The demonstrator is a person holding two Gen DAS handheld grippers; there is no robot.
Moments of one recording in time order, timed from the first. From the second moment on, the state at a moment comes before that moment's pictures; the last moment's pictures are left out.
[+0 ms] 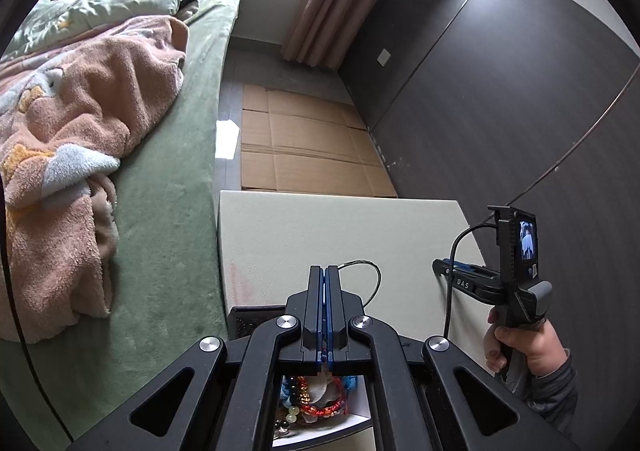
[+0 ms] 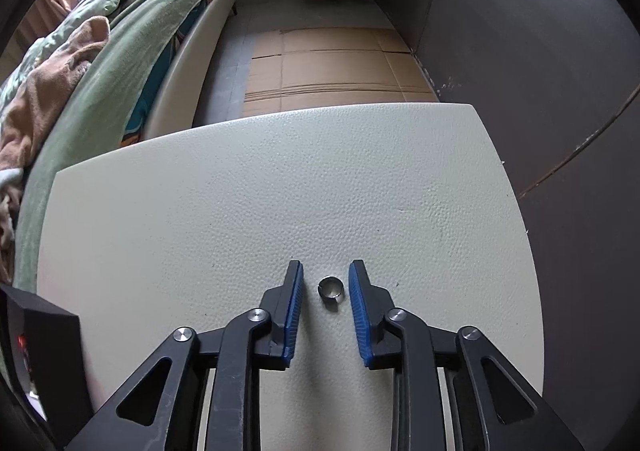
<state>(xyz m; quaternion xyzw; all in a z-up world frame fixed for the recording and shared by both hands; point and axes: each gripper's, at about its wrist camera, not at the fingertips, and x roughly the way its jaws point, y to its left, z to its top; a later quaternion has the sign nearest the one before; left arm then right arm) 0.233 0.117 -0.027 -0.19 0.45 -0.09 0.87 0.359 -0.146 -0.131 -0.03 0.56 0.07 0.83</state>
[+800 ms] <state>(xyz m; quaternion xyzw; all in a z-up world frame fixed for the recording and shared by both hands) 0.200 0.123 -0.044 -0.22 0.50 -0.06 0.84 0.281 -0.117 -0.052 0.06 0.46 0.22 0.86</state>
